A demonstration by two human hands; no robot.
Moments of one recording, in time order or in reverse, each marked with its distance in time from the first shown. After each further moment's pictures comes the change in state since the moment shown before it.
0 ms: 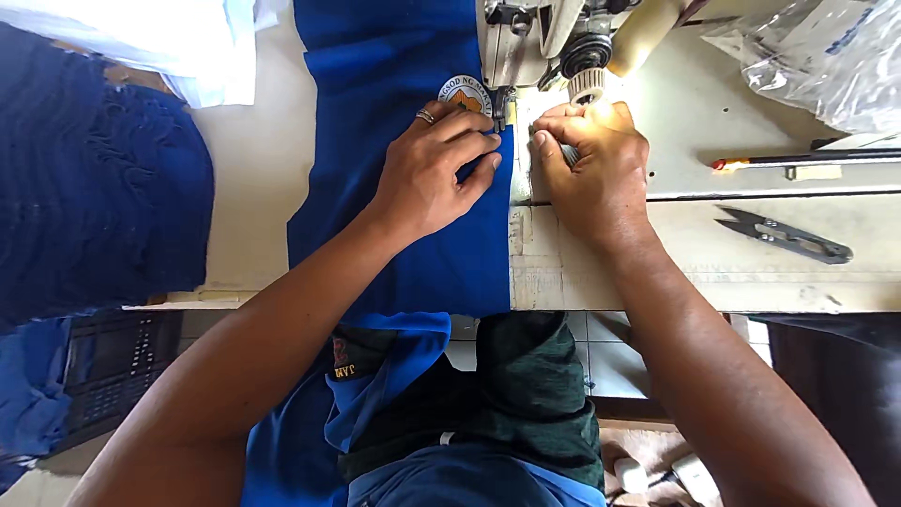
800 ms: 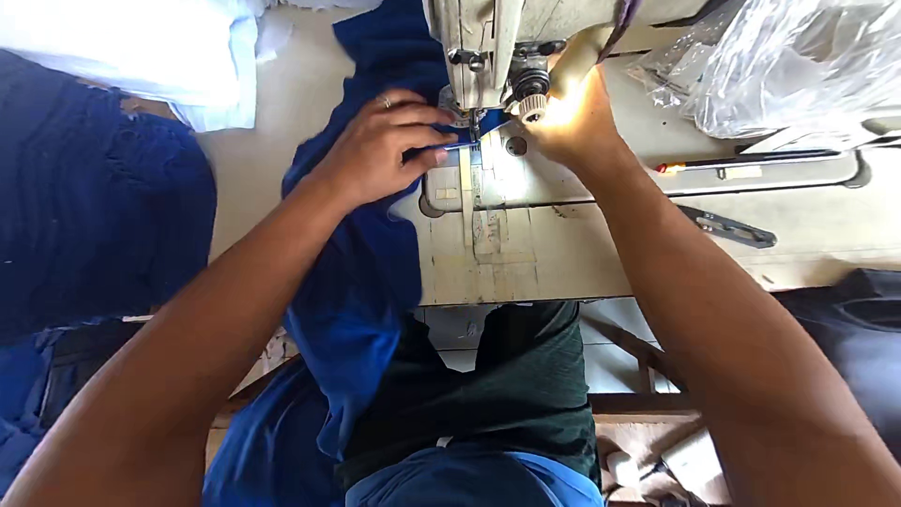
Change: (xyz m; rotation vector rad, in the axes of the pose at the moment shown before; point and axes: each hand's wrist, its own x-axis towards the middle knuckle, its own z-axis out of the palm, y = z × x) left_hand 0.019 -0.053 -0.032 -0.065 -0.254 0.156; right_hand 0.069 0.013 -0.013 0.016 -0.165 0.148
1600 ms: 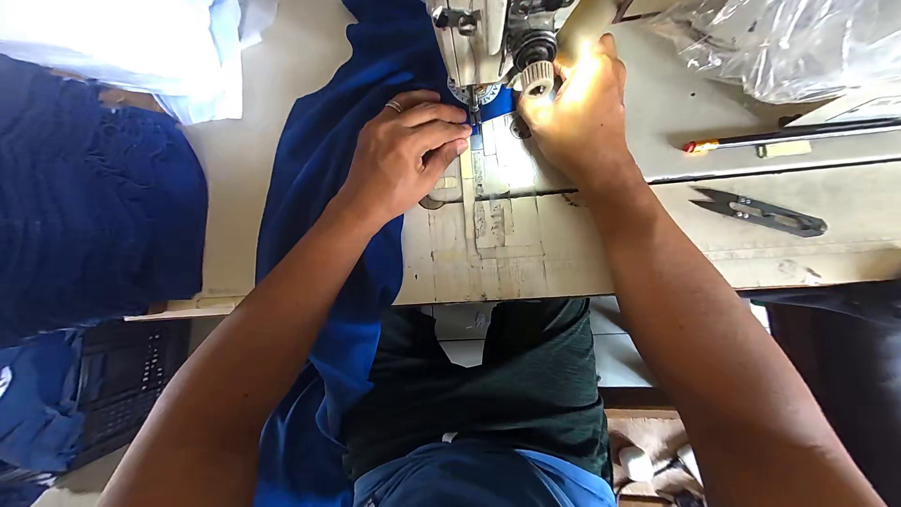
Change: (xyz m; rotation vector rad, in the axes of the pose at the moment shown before) left_hand -0.001 0.030 0.029 0.018 0.226 -0.082; right_hand -0.020 -0.001 0.014 -0.013 0.185 0.014
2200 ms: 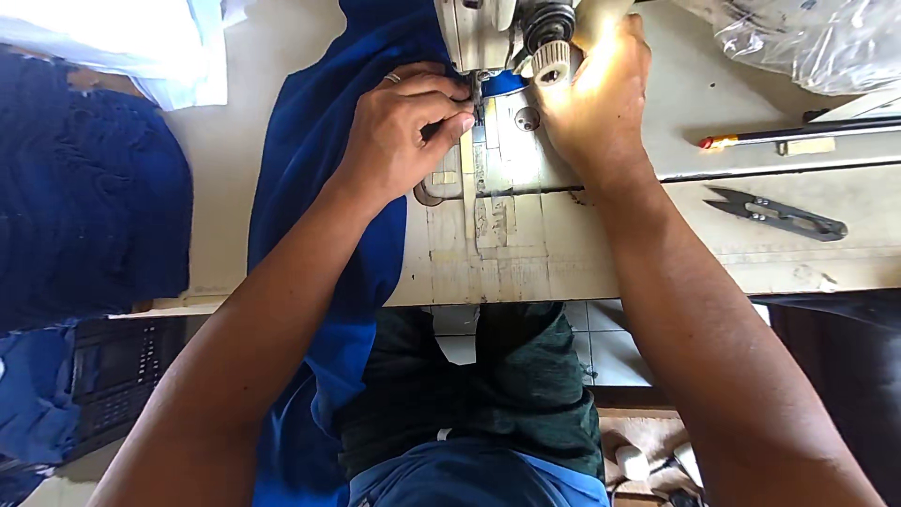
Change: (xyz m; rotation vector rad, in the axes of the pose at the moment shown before) left_hand 0.013 -0.006 0.003 -0.059 0.008 -0.051; right_hand 0.002 0.002 0.005 -0.023 0.116 -0.007
